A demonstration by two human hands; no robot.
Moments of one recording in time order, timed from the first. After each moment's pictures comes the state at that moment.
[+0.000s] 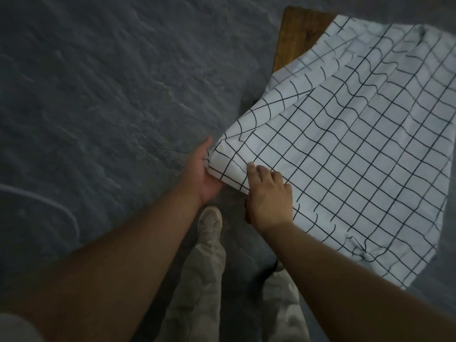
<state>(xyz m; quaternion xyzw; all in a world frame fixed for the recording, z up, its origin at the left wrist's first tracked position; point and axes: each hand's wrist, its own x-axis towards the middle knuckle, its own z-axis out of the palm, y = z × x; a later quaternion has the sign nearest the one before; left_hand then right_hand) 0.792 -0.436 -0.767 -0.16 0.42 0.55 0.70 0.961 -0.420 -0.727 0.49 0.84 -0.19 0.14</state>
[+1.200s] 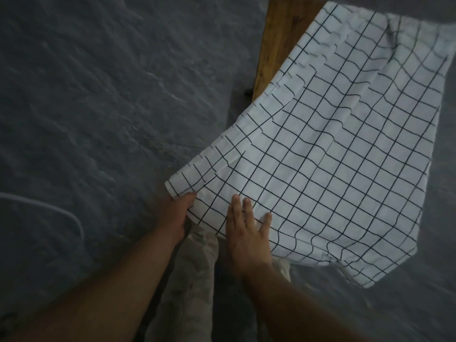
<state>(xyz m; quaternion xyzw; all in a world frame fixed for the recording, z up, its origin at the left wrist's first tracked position) 0.822 -0.549 -0.793 -0.17 0.75 0.35 0.54 1.010 -0.528 -0.740 0.38 0.85 -0.22 0.31</state>
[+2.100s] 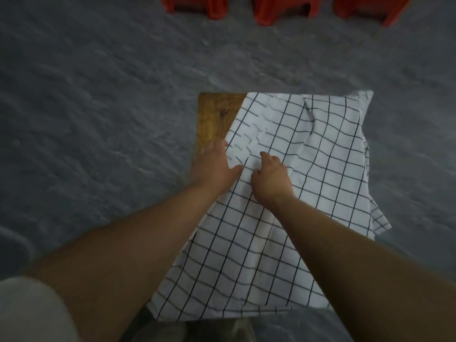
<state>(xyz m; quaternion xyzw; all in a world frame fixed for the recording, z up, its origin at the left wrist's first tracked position) 0.893 -0.193 -0.733 0.53 0.80 0.14 0.25 1.039 -0.174 -0.699 0.65 0.68 -0.34 0.03</state>
